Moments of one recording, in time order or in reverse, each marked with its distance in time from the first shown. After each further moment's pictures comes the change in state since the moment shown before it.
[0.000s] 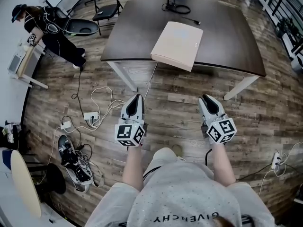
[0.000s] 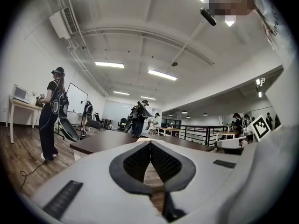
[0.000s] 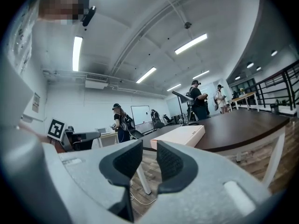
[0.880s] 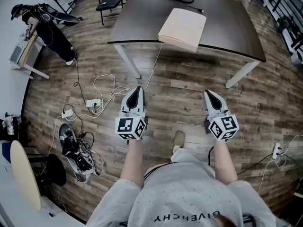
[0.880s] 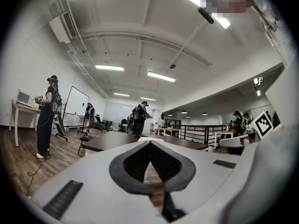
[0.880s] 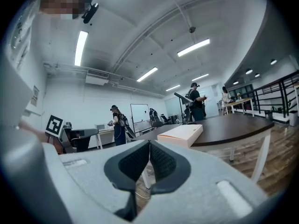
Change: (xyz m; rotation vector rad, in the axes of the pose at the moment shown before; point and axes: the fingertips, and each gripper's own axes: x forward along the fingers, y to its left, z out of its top) left arm -0.116 0.001 0.006 0.019 -0.007 0.000; right arm -0.076 0.092 -0.020 -0.047 0.013 -0.053
